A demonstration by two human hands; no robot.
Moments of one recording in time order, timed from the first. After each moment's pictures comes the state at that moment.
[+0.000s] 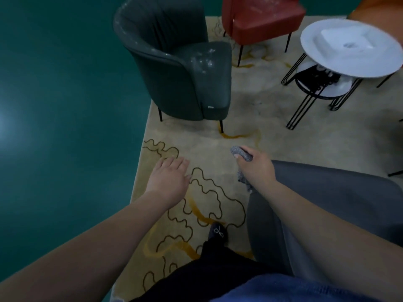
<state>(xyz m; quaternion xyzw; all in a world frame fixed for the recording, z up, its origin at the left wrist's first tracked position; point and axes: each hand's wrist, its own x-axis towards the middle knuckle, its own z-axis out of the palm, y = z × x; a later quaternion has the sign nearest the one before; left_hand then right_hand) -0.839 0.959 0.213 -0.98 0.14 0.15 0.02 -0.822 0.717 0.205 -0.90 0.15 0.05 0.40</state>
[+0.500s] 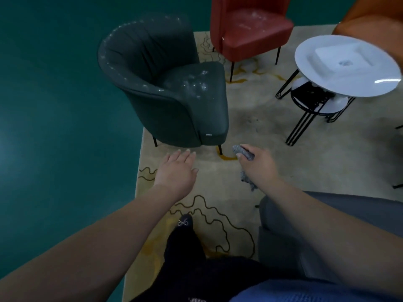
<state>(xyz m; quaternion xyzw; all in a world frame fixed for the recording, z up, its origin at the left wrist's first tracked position) -0.634 0.953 0.232 -0.98 0.18 0.12 0.00 -0.644 0.720 0.218 -0.91 0.17 0.04 0.37</state>
